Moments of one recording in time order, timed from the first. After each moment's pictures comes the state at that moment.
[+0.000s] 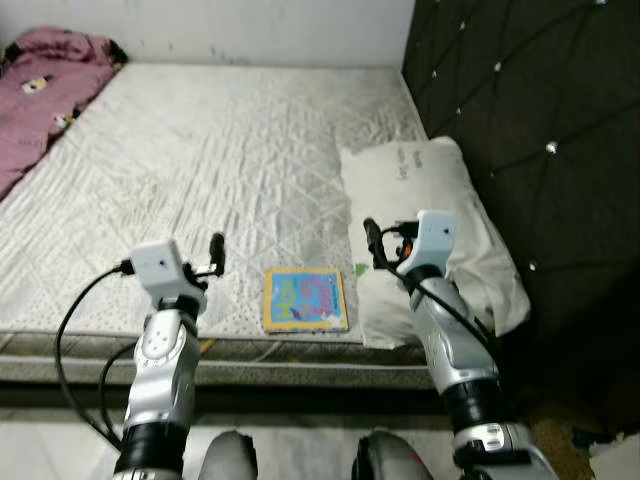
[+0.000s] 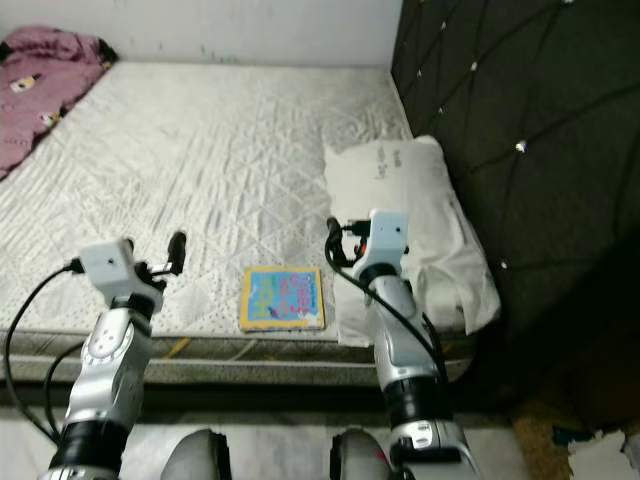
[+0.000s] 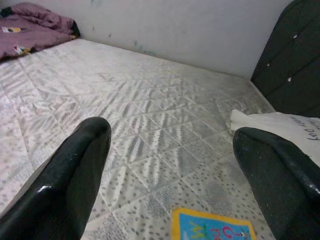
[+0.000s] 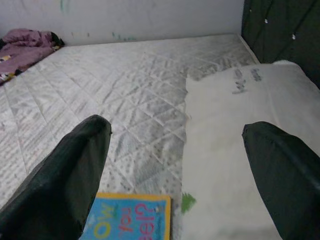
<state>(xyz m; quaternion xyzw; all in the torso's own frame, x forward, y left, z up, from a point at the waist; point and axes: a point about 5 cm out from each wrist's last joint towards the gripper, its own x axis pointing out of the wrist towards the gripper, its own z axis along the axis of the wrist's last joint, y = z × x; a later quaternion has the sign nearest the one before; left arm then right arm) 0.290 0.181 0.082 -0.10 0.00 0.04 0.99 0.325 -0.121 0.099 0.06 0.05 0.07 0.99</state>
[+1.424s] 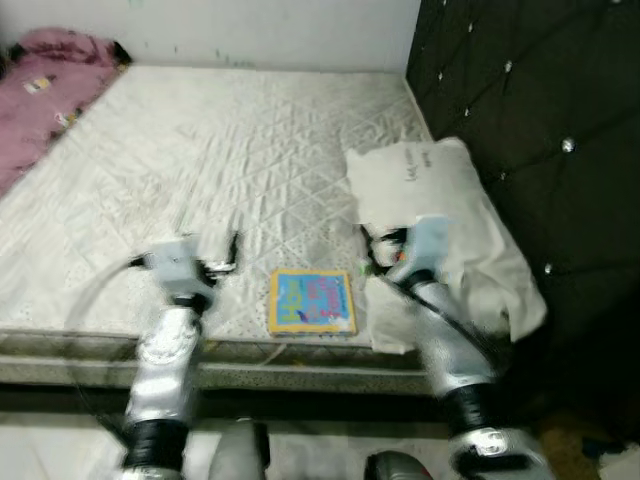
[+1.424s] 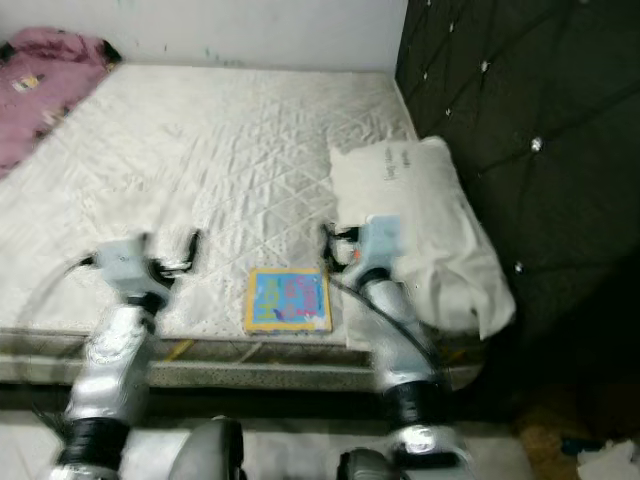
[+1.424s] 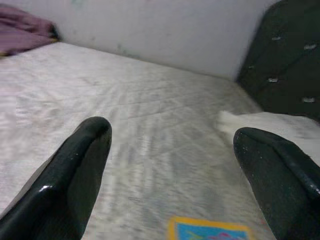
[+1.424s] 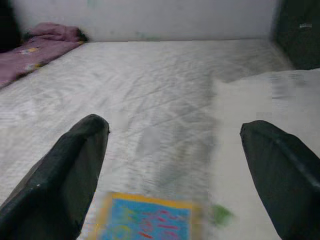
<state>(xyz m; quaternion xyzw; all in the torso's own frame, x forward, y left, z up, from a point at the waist) 0.291 0.181 0.086 -0.09 -0.01 0.01 1.00 0.322 -0.095 0.103 0.06 0.03 0.14 0.99</state>
